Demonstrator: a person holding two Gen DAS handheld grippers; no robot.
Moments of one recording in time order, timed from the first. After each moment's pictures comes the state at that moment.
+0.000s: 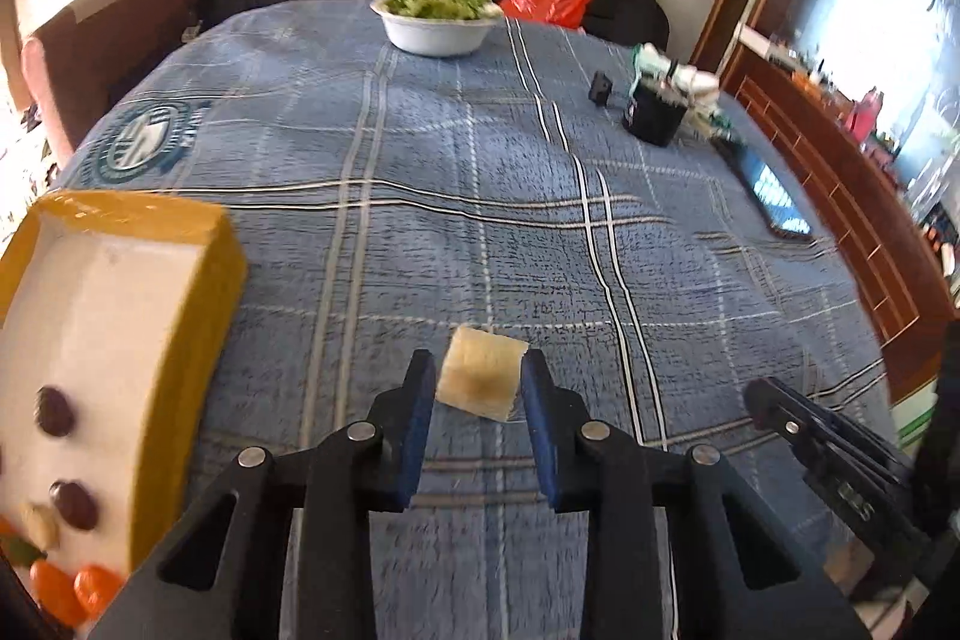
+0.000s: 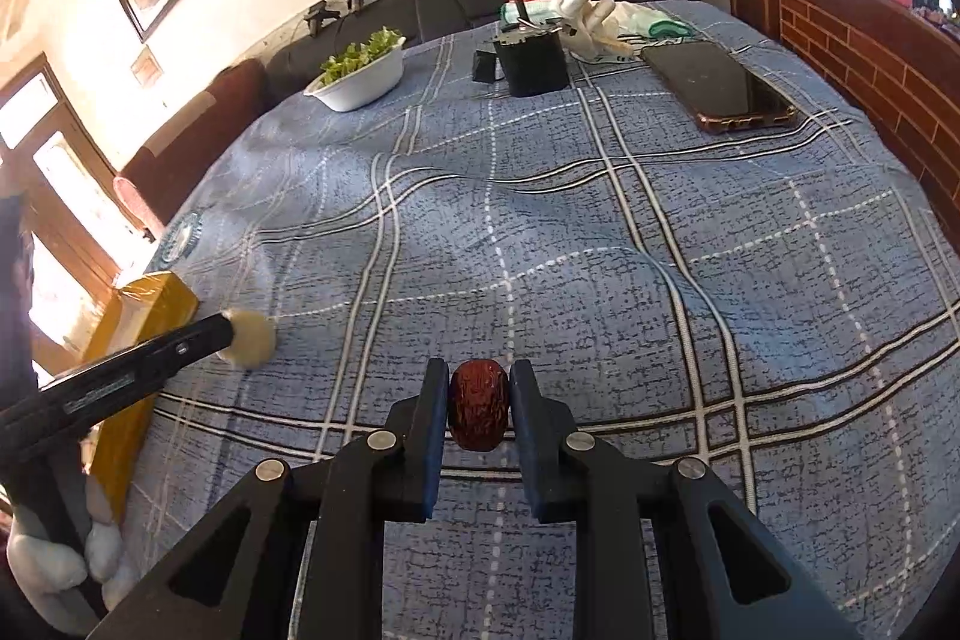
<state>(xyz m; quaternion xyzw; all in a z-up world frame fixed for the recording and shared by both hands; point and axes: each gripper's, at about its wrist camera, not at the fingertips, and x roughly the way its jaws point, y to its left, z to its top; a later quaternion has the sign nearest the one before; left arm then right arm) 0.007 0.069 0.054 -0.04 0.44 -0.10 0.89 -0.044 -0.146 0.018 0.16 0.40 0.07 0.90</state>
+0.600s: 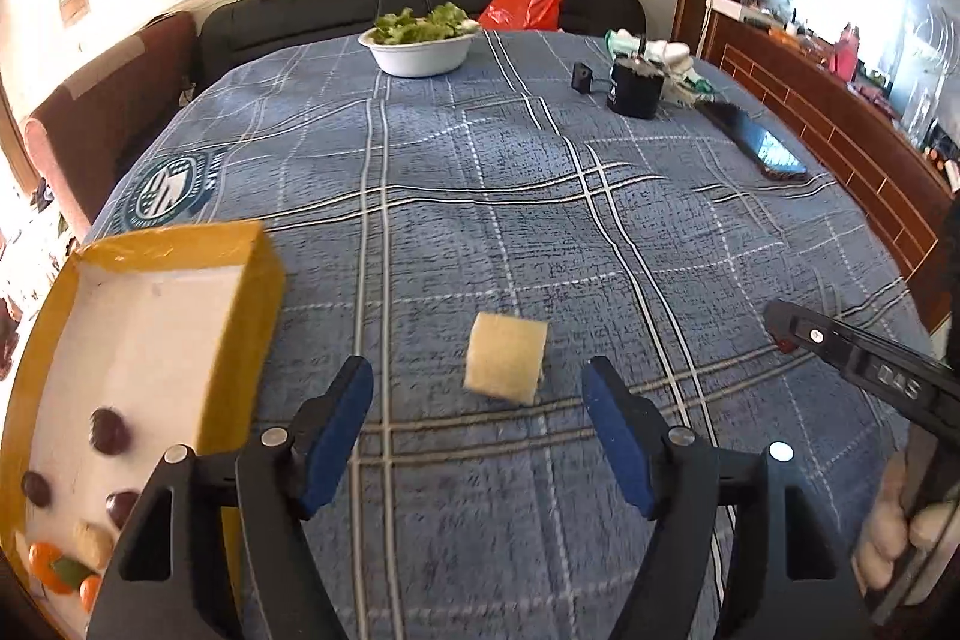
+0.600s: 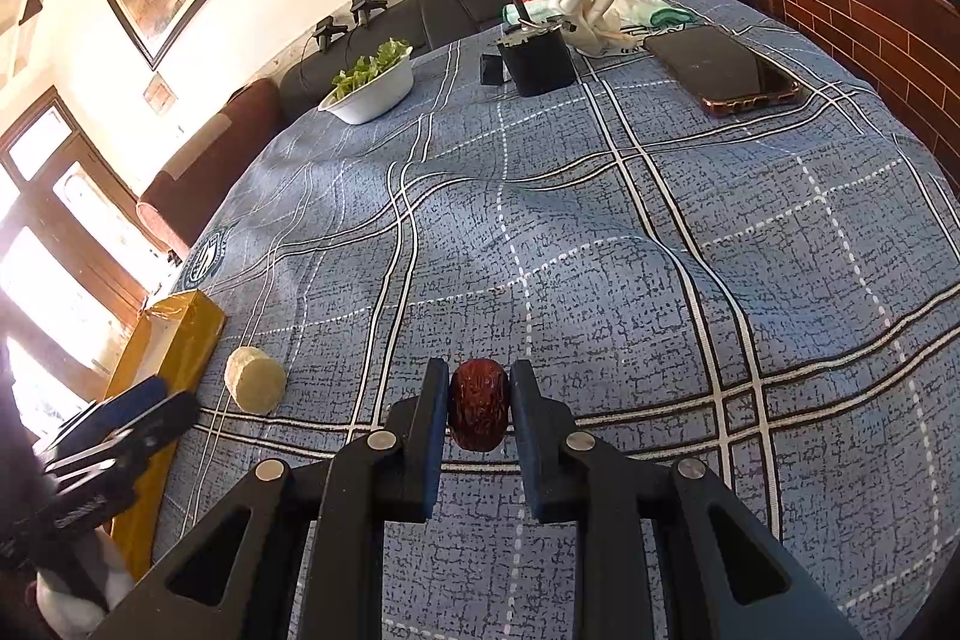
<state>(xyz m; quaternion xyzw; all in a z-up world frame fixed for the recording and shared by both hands) -0.006 0.055 0.041 0.06 0.42 -0.10 0.90 -0.048 -0.149 0.018 0.19 0.40 0.08 0.89</state>
